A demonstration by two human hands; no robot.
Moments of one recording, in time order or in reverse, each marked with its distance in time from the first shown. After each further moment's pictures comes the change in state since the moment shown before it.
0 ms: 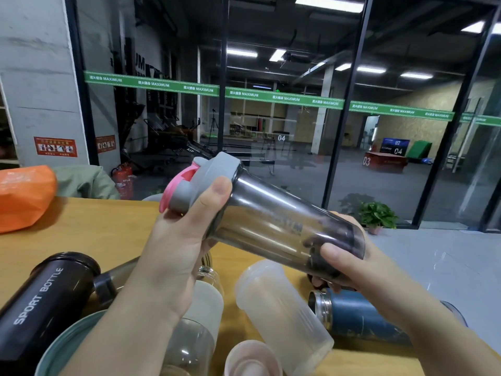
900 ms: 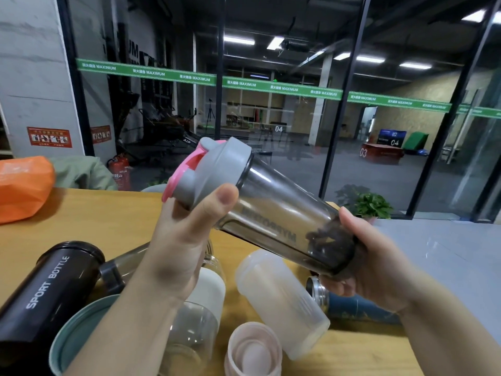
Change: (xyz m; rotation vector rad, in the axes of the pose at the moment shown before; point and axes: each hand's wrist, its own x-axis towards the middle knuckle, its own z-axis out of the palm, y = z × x) left_hand -0.002 0.001 -0.005 0.048 -0.217 0.186; right_hand -0.003 -0.005 -0.006 0.362 -0.264 0.204
